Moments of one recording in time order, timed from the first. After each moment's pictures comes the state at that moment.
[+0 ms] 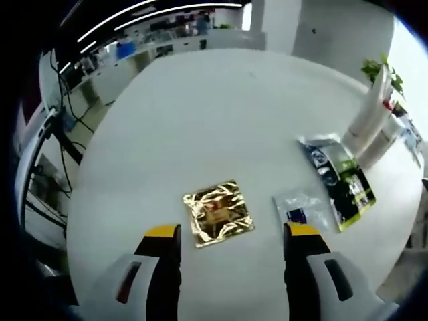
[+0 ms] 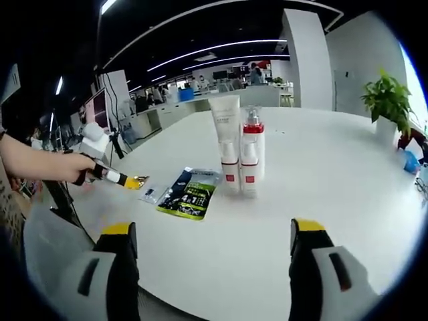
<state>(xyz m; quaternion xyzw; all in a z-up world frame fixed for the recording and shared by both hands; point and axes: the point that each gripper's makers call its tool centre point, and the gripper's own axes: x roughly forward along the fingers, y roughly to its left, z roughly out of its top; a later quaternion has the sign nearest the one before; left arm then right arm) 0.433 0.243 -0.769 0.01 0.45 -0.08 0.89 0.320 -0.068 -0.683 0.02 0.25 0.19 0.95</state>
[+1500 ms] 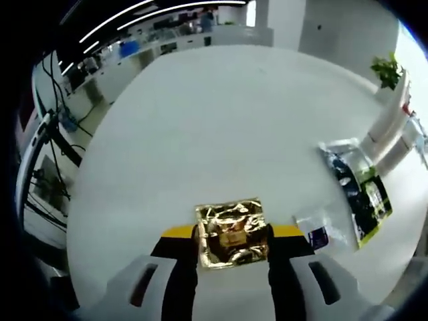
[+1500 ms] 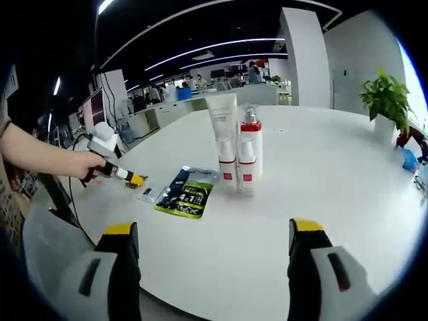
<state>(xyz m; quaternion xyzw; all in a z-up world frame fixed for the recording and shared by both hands) 0.457 0.251 -0.784 0.02 0.46 -0.07 0.89 0.321 -0.070 -0.685 0.02 0.26 0.19 0.95</state>
